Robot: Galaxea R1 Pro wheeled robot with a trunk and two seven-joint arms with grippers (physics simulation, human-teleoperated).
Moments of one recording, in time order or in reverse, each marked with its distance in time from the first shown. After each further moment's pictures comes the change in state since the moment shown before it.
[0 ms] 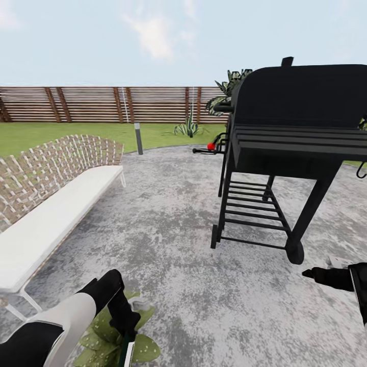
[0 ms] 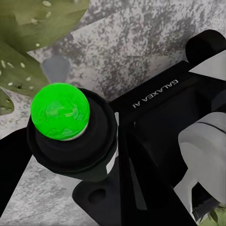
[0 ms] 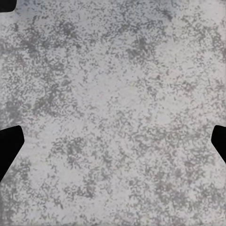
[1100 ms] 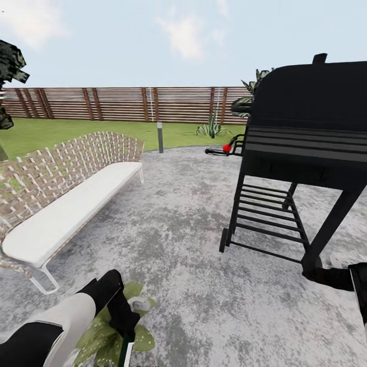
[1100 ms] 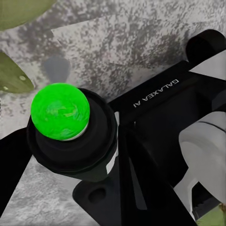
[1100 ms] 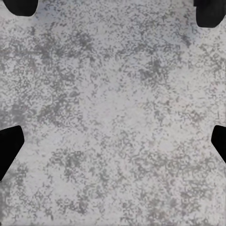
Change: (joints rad) left arm 0.000 0.002 0.001 0.002 0.000 0.000 0.000; right arm 0.000 0.000 0.000 0.000 0.000 0.000 0.000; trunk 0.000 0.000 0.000
